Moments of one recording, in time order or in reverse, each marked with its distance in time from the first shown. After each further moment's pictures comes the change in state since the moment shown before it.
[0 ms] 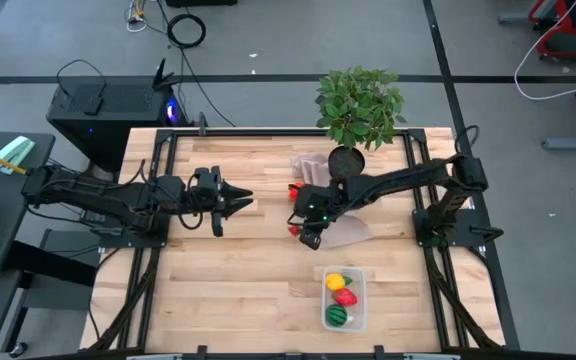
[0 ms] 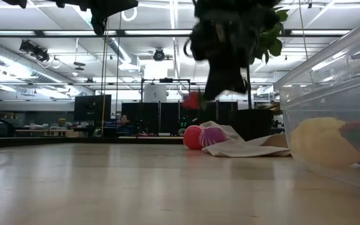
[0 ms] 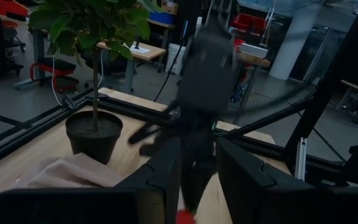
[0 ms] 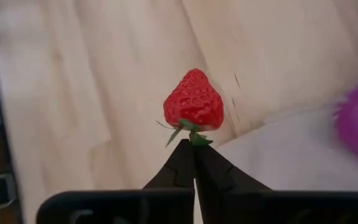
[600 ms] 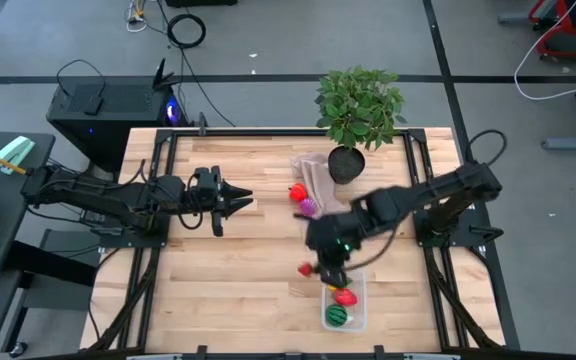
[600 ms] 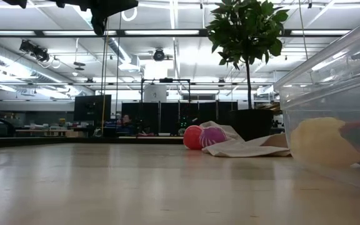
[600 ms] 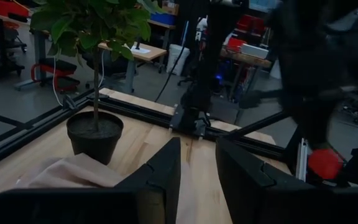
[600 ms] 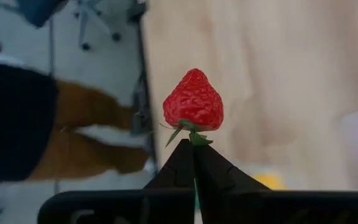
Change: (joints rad) left arm 0.000 0.000 0.000 0.002 -0.003 0.001; right arm 0.307 -0.063 0.433 -0.399 -0.036 0.161
